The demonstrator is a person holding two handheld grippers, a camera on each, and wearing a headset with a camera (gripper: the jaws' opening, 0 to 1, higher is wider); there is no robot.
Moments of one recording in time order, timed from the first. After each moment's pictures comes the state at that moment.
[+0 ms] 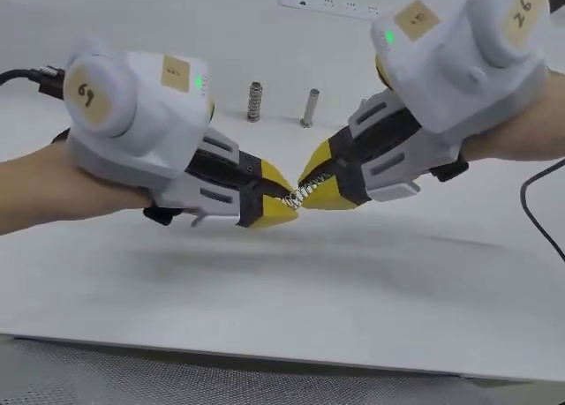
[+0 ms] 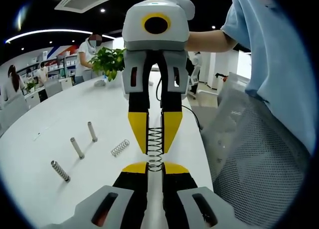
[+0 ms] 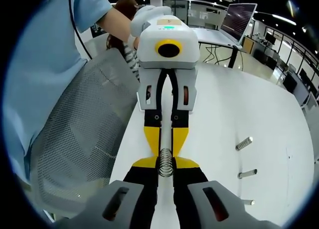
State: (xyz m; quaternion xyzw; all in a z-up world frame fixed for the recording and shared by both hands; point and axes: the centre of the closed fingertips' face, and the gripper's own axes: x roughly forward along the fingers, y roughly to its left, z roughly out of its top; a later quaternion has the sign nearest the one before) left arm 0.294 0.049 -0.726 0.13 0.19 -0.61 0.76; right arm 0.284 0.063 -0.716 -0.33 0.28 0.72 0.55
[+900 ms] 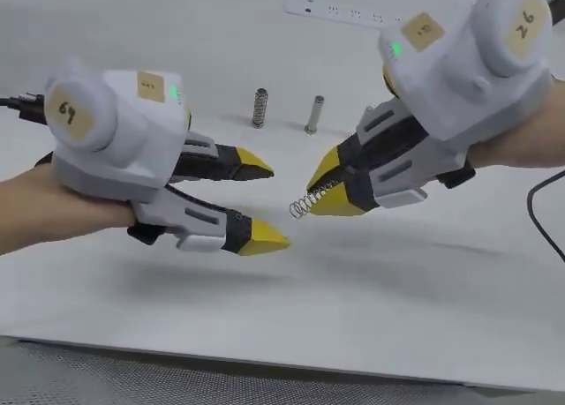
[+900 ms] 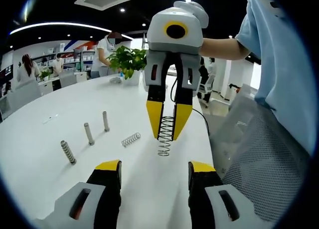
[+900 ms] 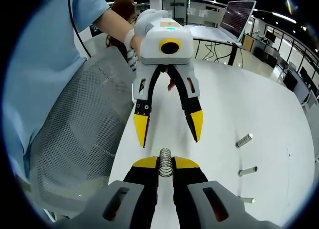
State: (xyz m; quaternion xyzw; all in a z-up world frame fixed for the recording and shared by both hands) left arm 0.299 0.073 -0.734 0.08 0.21 -0.55 0.80; right arm 0.286 0.060 -0.720 -0.33 0.29 0.71 0.55
